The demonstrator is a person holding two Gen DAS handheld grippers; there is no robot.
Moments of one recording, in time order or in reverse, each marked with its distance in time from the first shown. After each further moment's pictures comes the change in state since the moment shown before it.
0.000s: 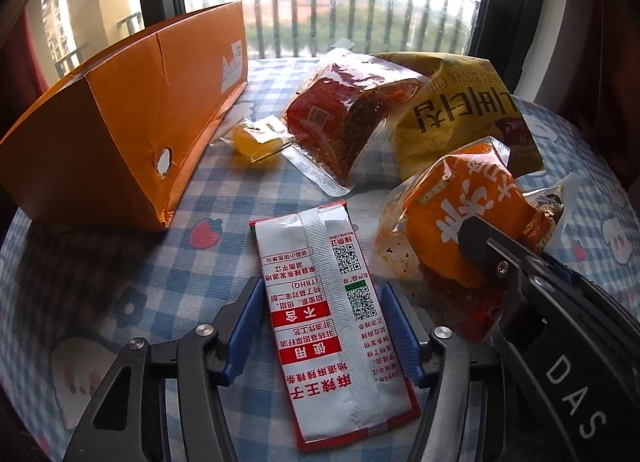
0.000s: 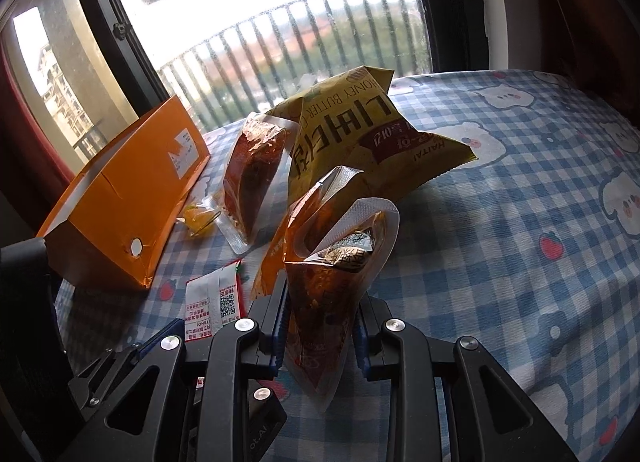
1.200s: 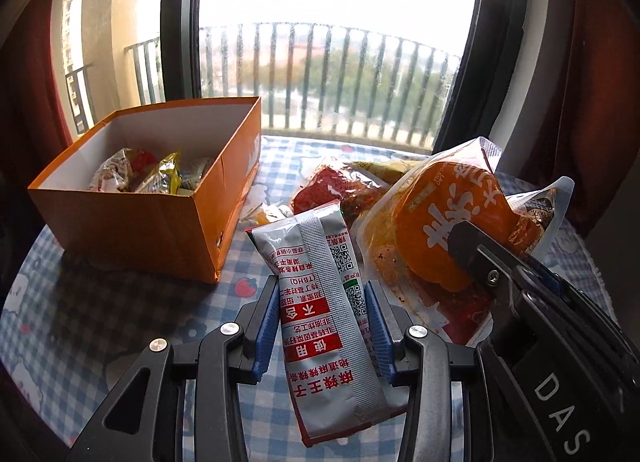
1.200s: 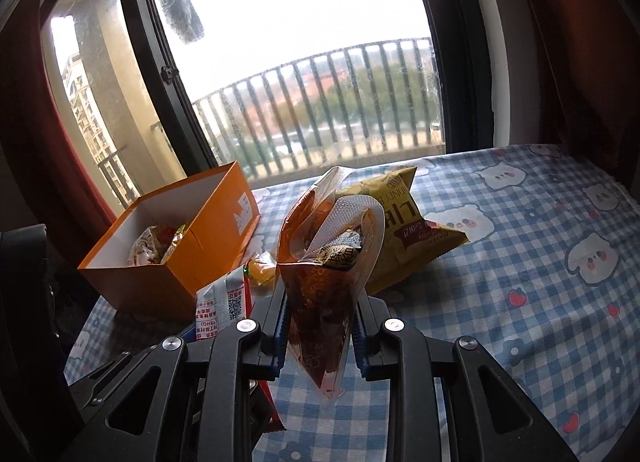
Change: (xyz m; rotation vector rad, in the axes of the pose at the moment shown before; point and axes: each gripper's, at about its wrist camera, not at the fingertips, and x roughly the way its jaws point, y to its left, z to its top) left arm -0.103 0.015 0.017 -0.032 -0.193 -0.084; right arm -0.098 0.046 0.018 -0.065 -0.210 0.033
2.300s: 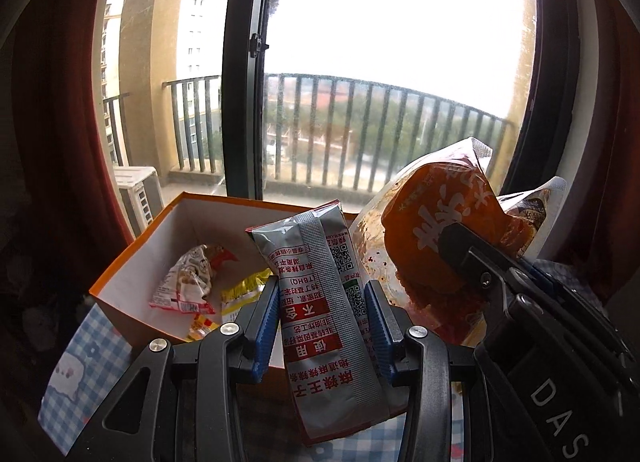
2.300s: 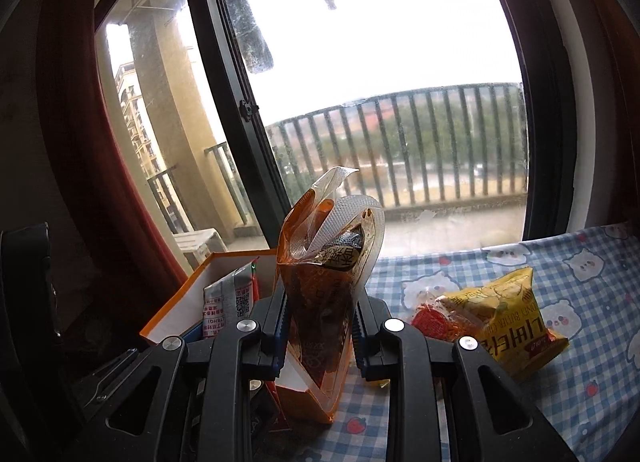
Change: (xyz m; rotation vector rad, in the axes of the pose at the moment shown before) left arm -0.025 0.121 0.099 -0.058 -0.185 0.089; right arm 0.042 0.129 0.079 -0.093 -0.118 0.177
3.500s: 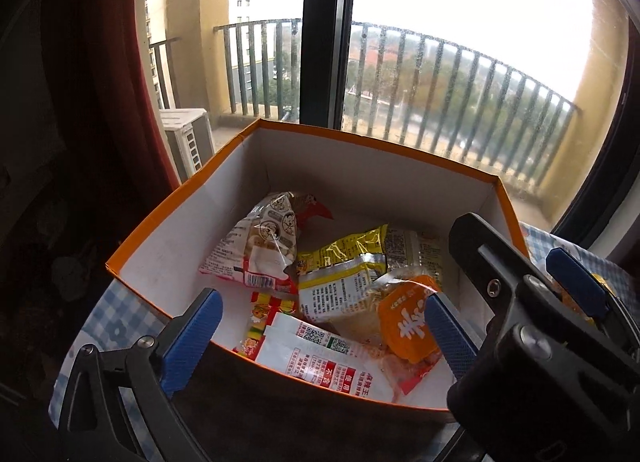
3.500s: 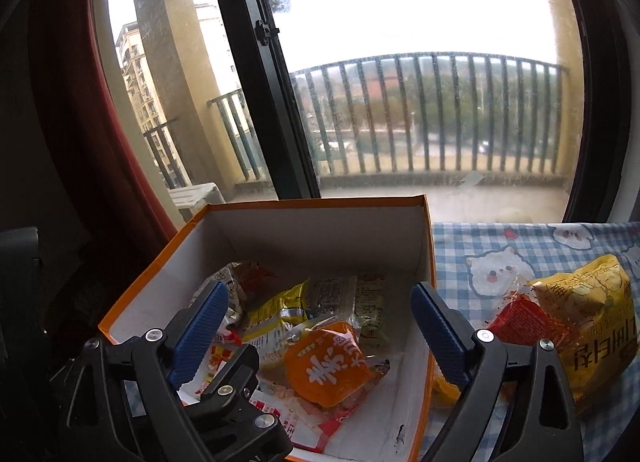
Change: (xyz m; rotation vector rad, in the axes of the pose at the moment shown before) left arm 0.075 0.074 -0.013 -0.096 0.188 0.169; right arm 0.117 0.051 -0.025 -0.052 0.168 -0.010
